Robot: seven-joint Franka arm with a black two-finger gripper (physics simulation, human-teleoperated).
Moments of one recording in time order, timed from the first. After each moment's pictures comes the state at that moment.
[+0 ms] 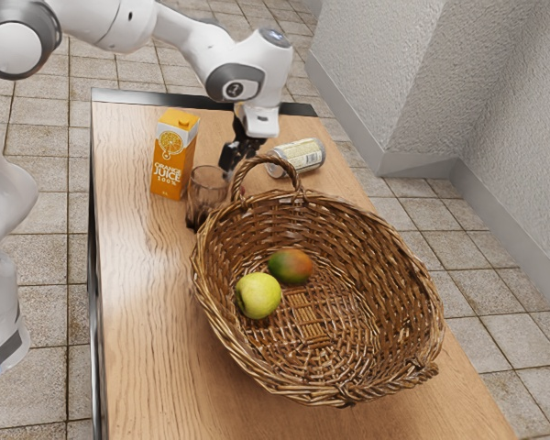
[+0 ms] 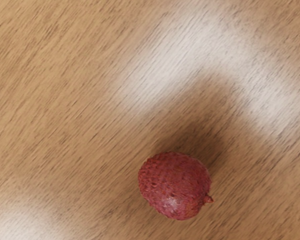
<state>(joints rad) -0.53 -0.10 0.84 -2.10 0.22 2.05 1.02</state>
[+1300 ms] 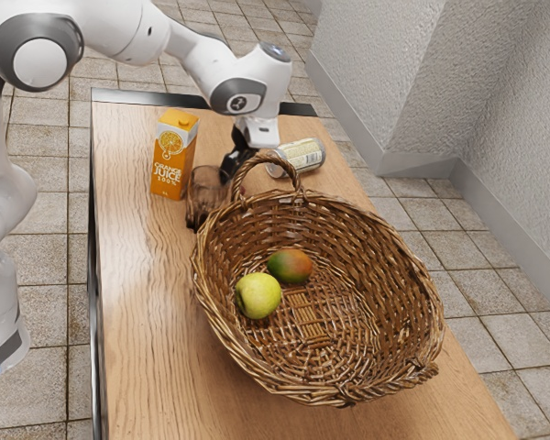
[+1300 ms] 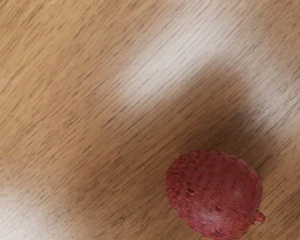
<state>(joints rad) -0.51 0.00 0.86 -2.09 0.15 2.10 1.00</state>
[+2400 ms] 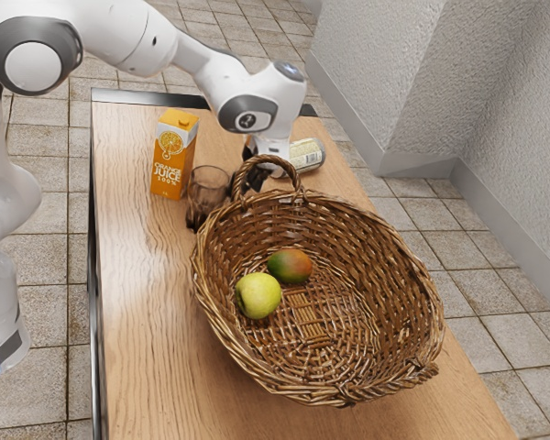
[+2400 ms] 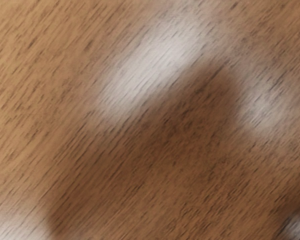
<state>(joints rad) -0.64 0.00 0.88 -2.12 0.13 2.10 1.00</state>
